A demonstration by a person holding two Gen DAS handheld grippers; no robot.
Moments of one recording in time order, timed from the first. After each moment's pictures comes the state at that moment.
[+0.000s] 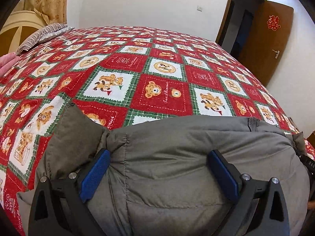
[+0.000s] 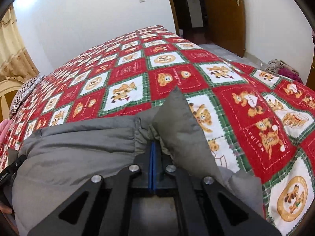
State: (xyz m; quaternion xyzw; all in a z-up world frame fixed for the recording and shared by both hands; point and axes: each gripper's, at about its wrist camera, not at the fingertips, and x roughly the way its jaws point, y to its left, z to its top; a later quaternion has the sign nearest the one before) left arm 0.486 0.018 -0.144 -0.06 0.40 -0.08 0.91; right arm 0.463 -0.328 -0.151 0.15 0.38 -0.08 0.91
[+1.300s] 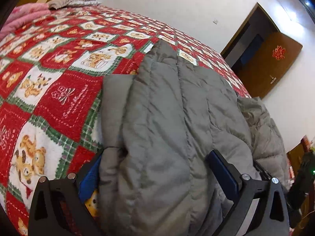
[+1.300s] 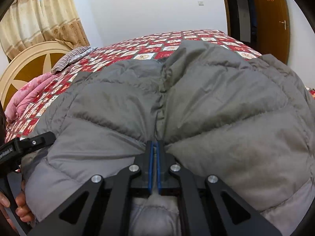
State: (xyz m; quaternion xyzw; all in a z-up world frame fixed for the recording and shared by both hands) left arm 0.345 0.094 -0.150 -0.18 0.41 -0.08 0.89; right arm 0.362 -0.138 -0.154 0.08 0.37 0.08 0.92
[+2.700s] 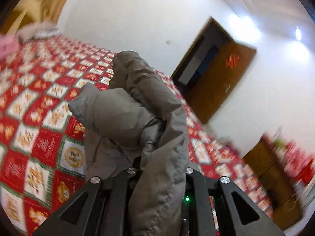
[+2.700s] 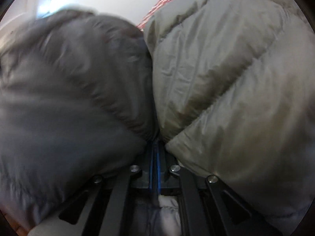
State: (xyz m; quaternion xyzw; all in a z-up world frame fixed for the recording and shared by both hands) left arm 0.280 0.045 0.008 -0.16 0.31 -0.21 0.91; right arm 0.332 -0.054 -0.180 0.38 0.44 0.25 0.77
